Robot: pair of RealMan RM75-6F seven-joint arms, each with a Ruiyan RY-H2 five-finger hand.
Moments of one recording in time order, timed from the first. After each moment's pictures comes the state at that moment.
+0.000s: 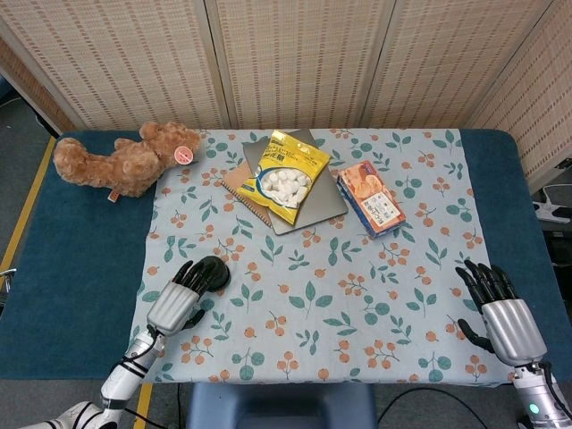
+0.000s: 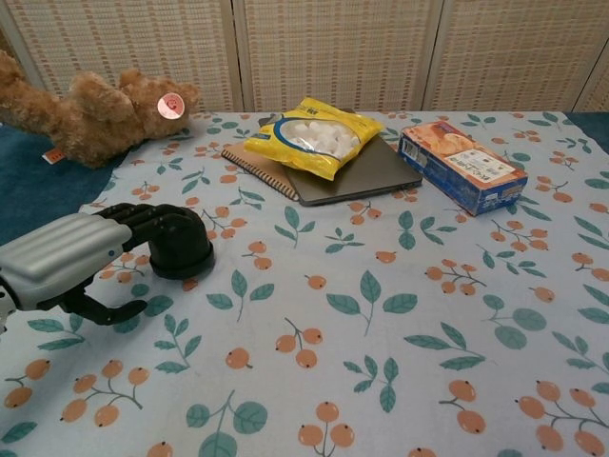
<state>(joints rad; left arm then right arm) -0.43 -1.67 -0.05 -1.29 1.55 1.14 0.26 0.08 -1.12 -0.01 -1.63 -1.62 1.47 -0.09</state>
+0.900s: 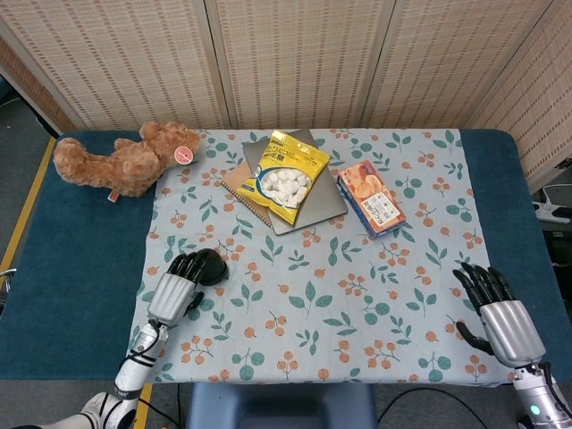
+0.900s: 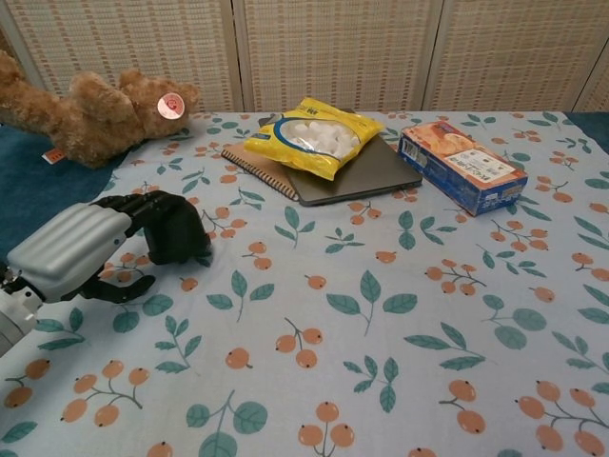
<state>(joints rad) -0.44 -1.94 -0.05 -0.80 1.59 1.32 0.09 0.09 -1.09 -0.02 -1.64 -1.63 1.45 -0.06</state>
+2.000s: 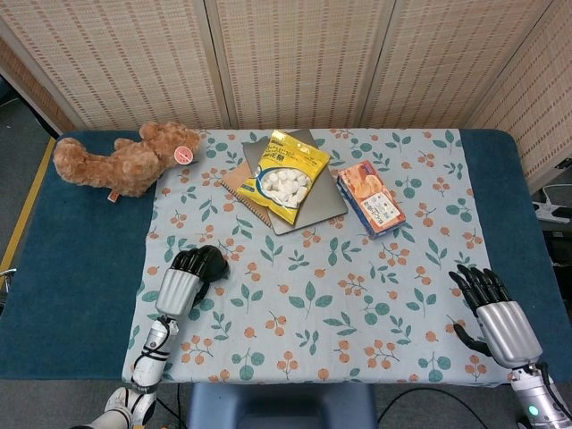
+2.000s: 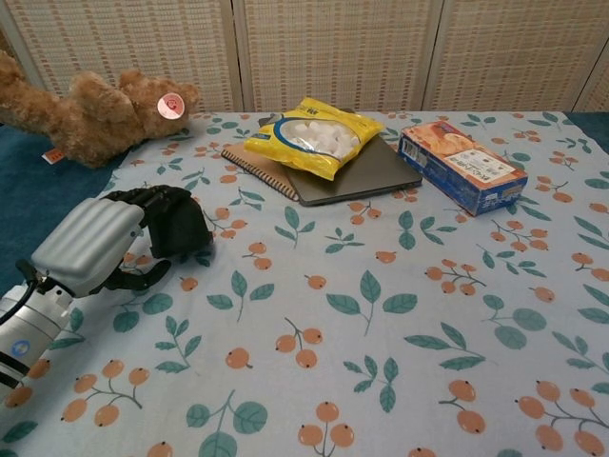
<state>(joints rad) -0.49 -2.21 -0.09 -0.35 1.55 1.42 -0.08 0.09 -1.09 -0.03 -1.65 -1.64 1.44 -0.06</state>
